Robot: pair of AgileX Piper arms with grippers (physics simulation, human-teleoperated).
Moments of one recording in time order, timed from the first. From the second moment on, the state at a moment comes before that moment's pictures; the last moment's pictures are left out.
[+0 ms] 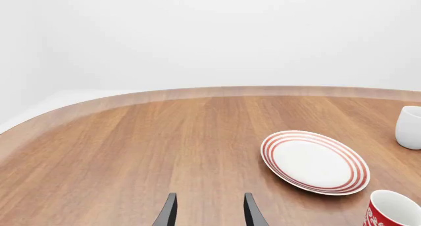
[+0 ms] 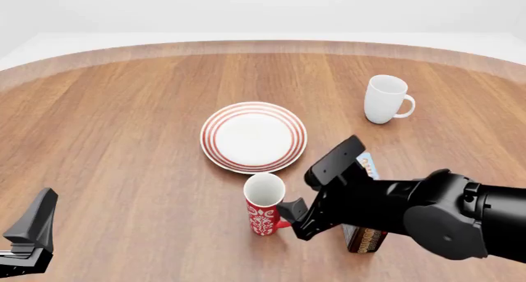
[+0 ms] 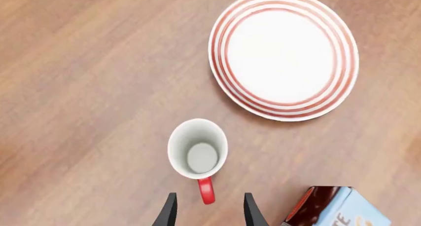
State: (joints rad) left arm 0.00 0.01 0.00 0.00 0.00; right arm 0.77 1.30 -0.61 0.10 0.02
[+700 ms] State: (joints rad) left arm 0.00 0.01 0.00 0.00 0.00; right arm 0.78 1.38 -0.57 0.02 0.06
